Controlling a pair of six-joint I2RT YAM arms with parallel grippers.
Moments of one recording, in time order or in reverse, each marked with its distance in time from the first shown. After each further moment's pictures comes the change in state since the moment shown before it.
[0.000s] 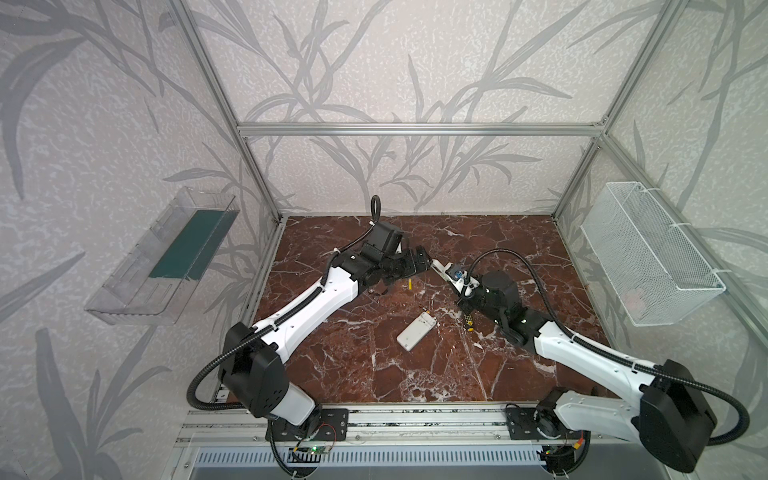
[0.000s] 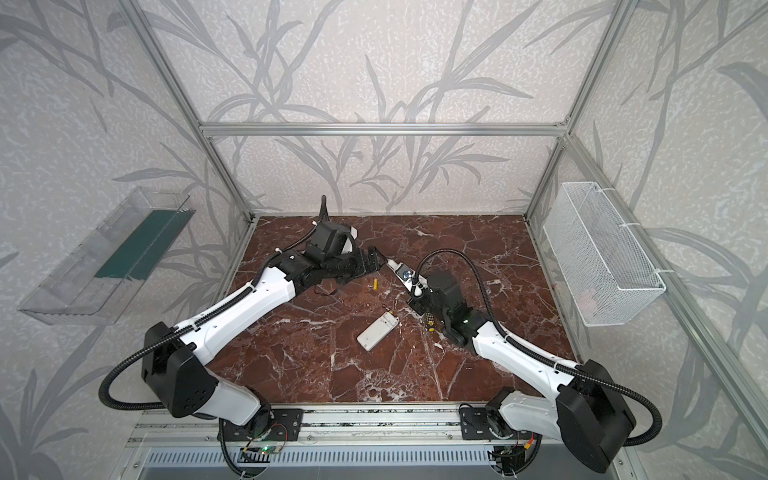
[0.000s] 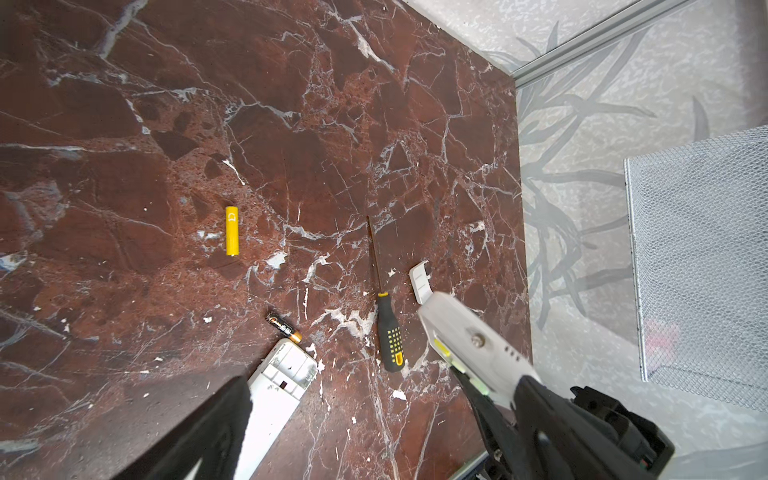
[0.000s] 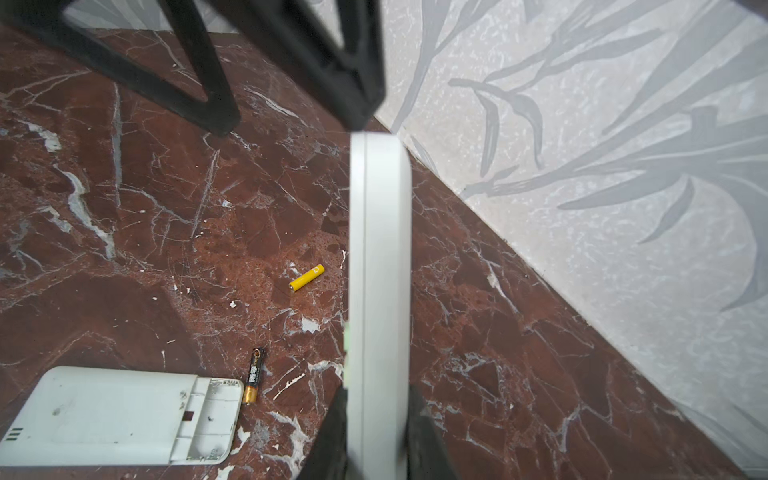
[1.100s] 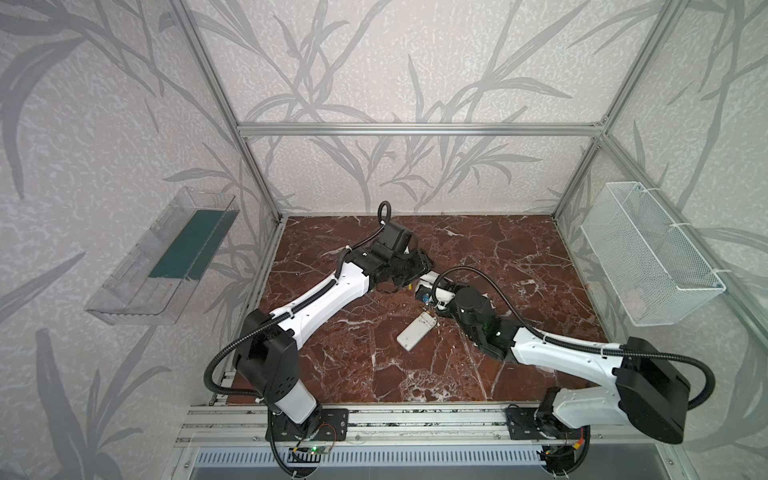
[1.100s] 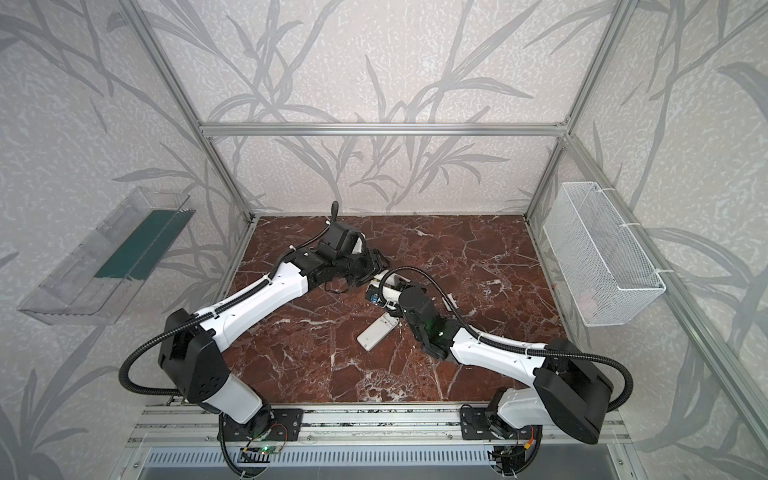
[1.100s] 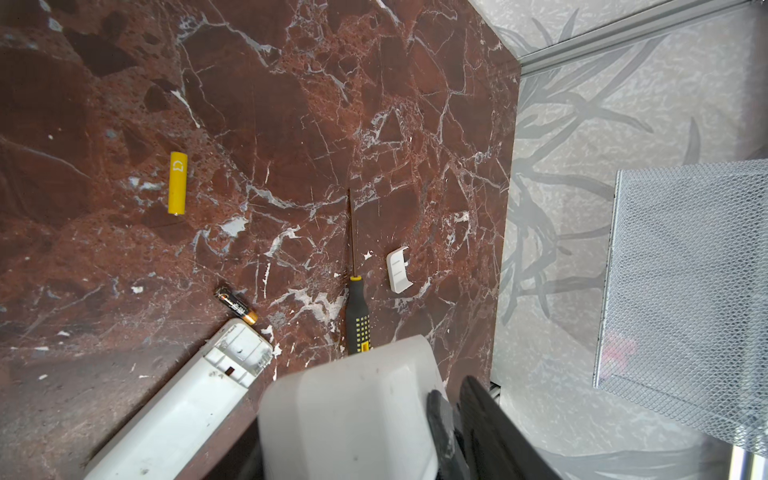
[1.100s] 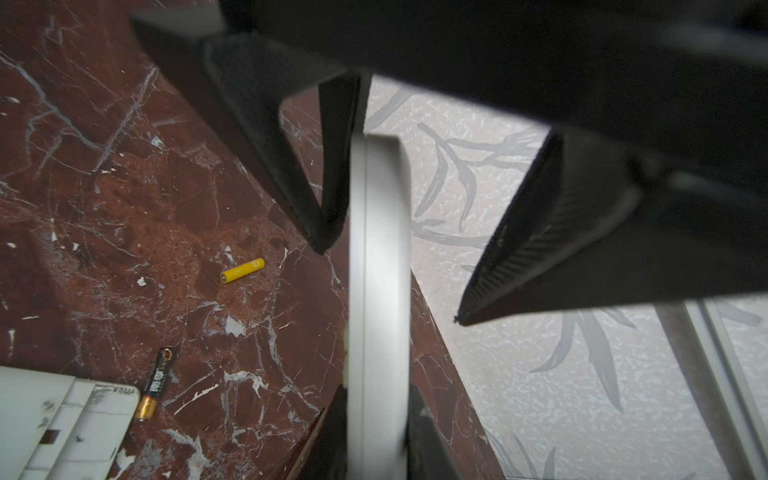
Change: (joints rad) left arm -0.023 0.094 0.026 0.033 0.068 -0.166; right arm 0.230 0.150 -0.001 0.234 0.430 -0.390
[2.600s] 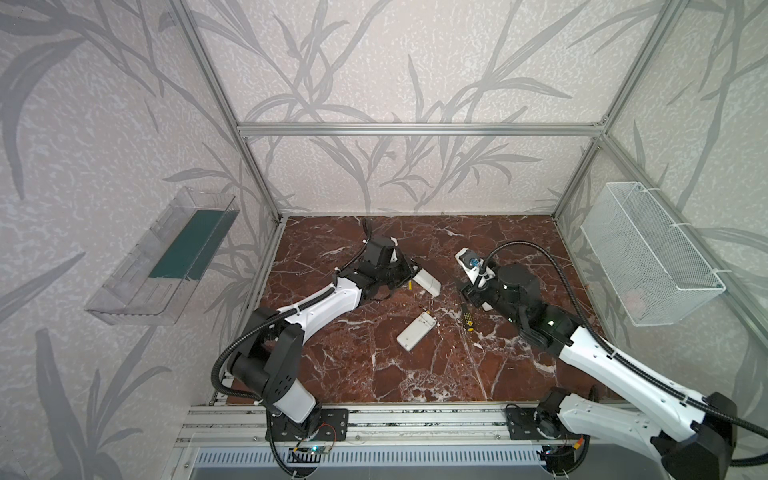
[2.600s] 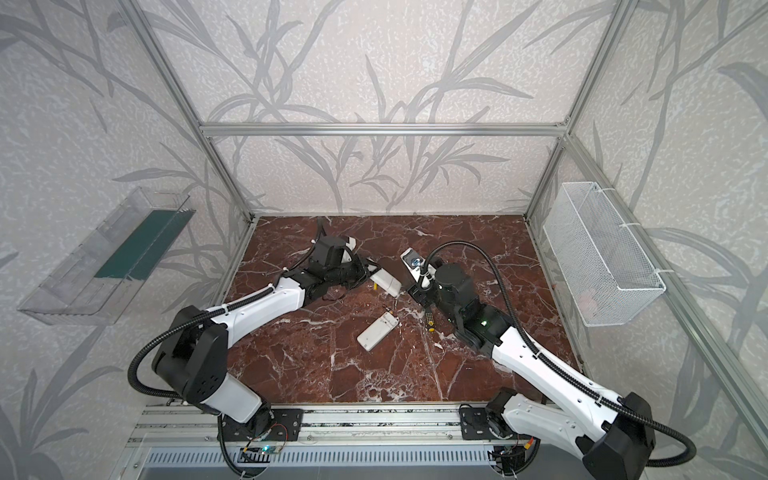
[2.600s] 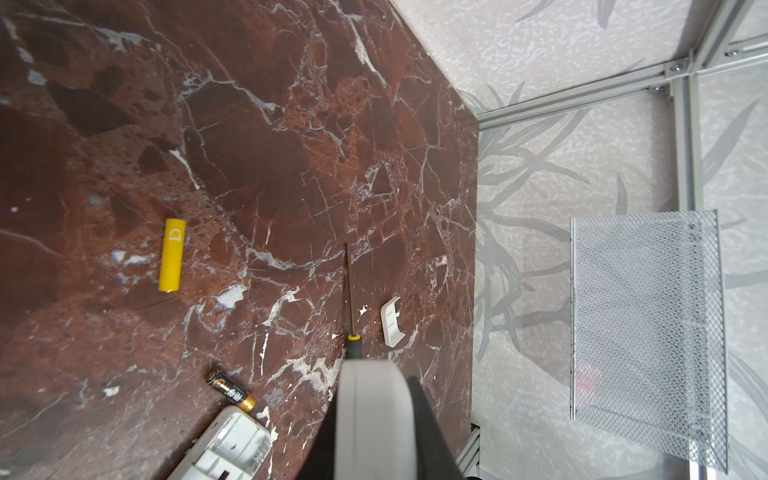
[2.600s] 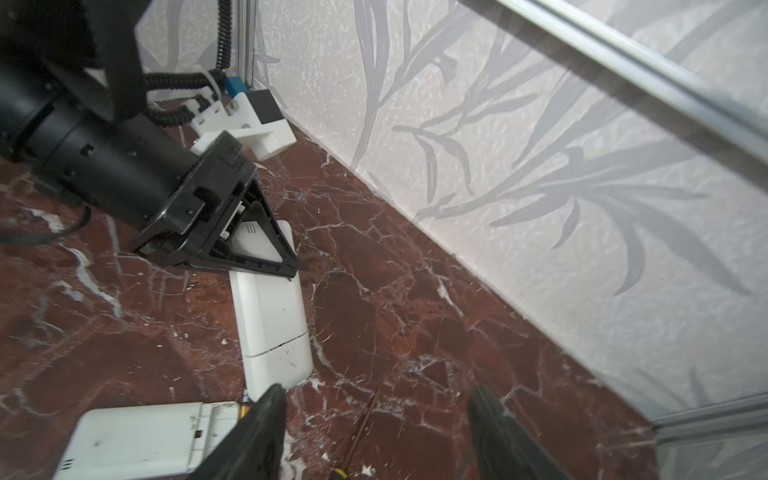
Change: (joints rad) left arm 0.096 -0.024 -0.353 0.547 0.087 -0.018; right arm -0.226 -0.307 0.216 -0.587 -0.364 0.591
